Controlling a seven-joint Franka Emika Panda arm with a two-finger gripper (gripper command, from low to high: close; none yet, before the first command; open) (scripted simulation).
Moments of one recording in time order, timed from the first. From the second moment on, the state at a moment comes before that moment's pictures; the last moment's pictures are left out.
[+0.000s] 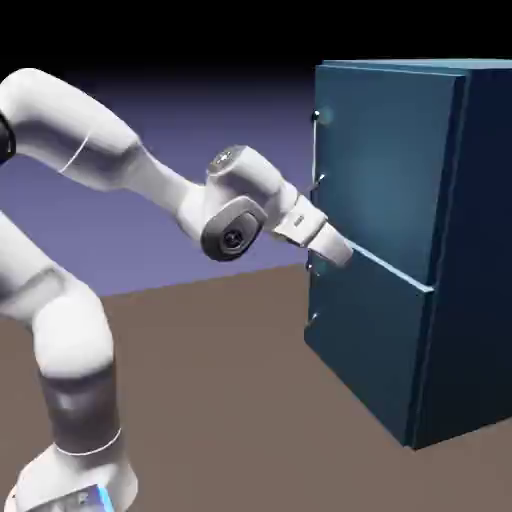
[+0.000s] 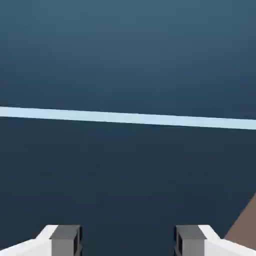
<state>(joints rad) -0.04 -0.61 0.07 -2.78 0.12 3.04 0.86</state>
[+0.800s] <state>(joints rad) -0.51 -0.95 0.68 -2.50 1.16 3.05 1.87</state>
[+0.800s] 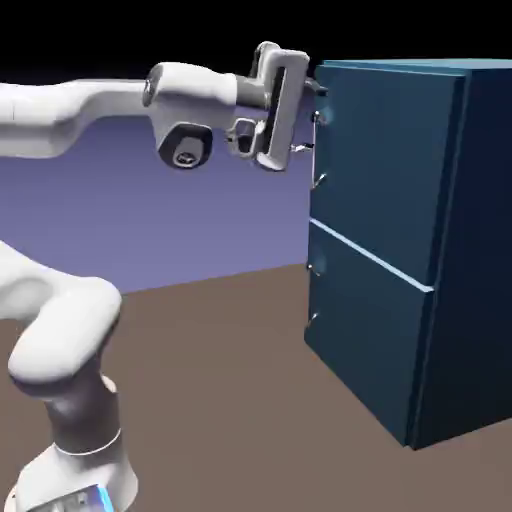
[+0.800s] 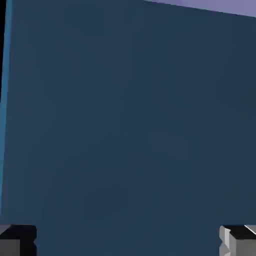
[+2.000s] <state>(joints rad) -1.10 -1.40 1.26 -2.21 2.29 2.87 2.90</state>
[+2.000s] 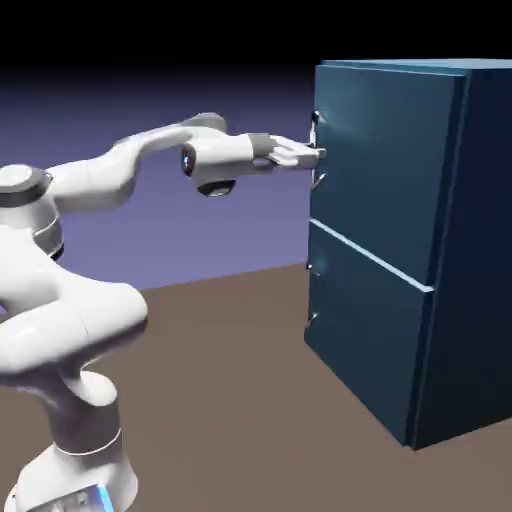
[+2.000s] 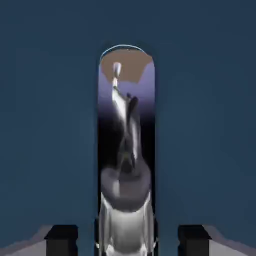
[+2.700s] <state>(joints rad) -0.63 -1.63 0.75 -2.93 2.22 2.09 2.61</state>
